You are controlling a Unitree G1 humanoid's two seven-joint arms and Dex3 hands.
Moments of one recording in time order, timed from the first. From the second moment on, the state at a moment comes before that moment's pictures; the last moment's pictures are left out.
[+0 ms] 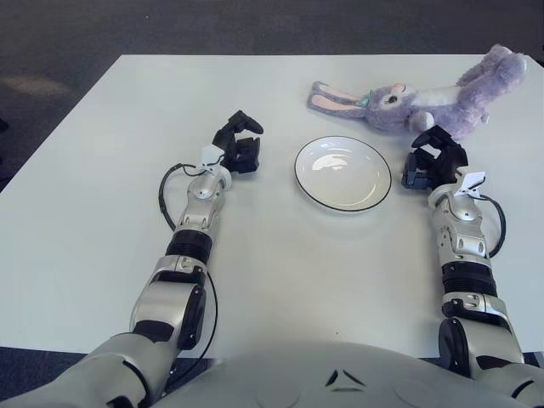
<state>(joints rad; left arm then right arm) -0.47 0.07 0.03 0.66 -0.02 -0.38 -0.15 -0.27 -0.23 -0.26 0.36 0.10 -0.12 0.03</state>
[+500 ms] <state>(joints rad) -0.45 0.07 0.03 0.63 -0.03 -0.36 -0.14 -0.26 -0.22 -0.26 0.36 0.10 -0.12 0.03</state>
